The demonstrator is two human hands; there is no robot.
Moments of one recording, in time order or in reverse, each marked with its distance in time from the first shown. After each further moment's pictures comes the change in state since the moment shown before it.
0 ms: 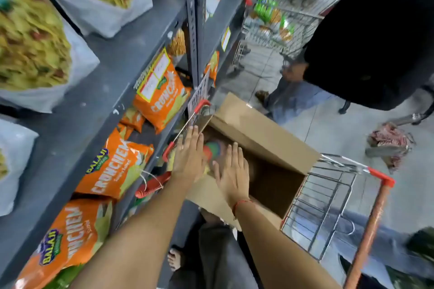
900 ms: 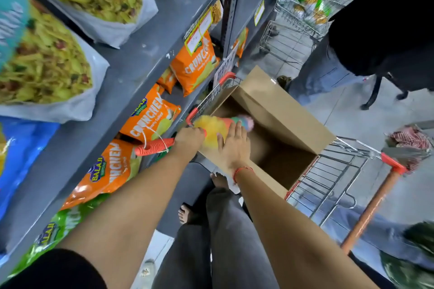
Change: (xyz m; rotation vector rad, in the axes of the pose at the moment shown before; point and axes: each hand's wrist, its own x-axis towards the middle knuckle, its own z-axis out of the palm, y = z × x) left_hand -0.087 -0.036 -0.025 0.133 -0.271 0.017; right_hand -0.046 -0.048 -0.008 0.004 -0.137 -0.032
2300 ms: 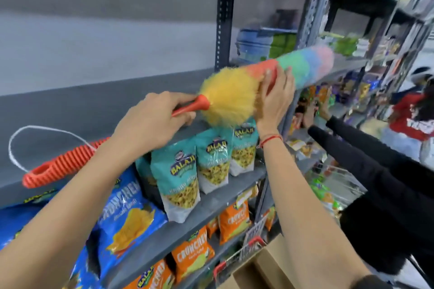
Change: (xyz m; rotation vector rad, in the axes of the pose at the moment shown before) left_hand -0.443 -0.116 -0.308 -0.537 1.158 -0.292; right_hand -0.136 -0.256 -0.436 0.779 1.265 -0.773
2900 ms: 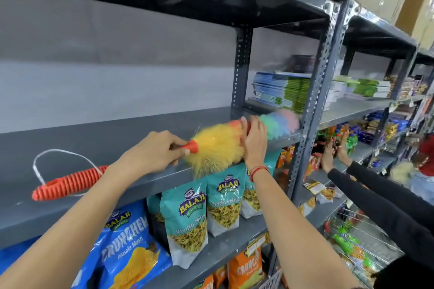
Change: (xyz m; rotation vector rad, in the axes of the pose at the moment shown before) left_hand 0.030 -0.033 -0.011 0.008 -0.164 -0.158; right_hand -0.008 0.002 0.070 0.063 -0.413 -0.001
